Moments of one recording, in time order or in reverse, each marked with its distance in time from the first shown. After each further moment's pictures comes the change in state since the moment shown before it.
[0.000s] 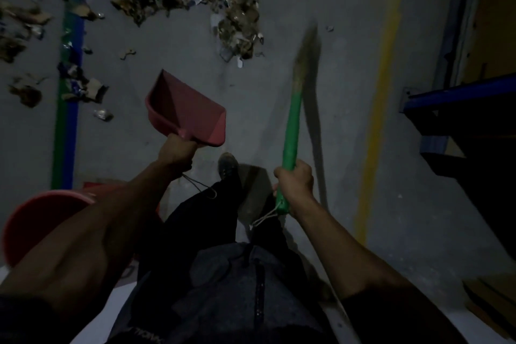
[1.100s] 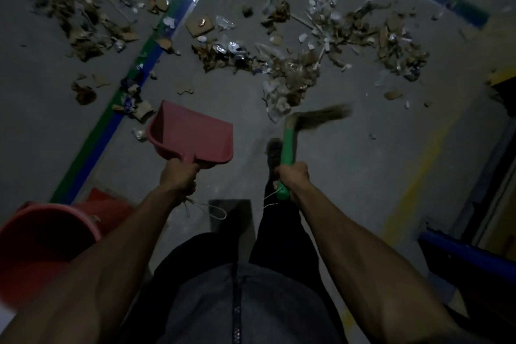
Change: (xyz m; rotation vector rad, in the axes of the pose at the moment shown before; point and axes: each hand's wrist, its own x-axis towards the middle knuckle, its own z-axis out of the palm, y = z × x) left_hand 0.070 0.100 -0.124 -0.582 0.159 -0.207; right_hand 0.101 -0.271 0.140 -0.296 -0.202 -0.048
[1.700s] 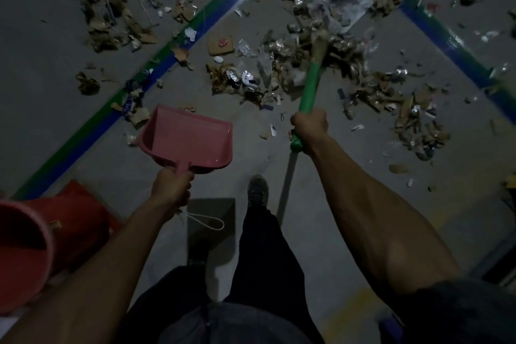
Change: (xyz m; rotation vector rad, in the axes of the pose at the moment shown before) left_hand 0.065 0.138 0.071 -0.250 0.190 -0.114; right_hand 0.147 -0.311 -0.019 -0.250 0.059 -0.306
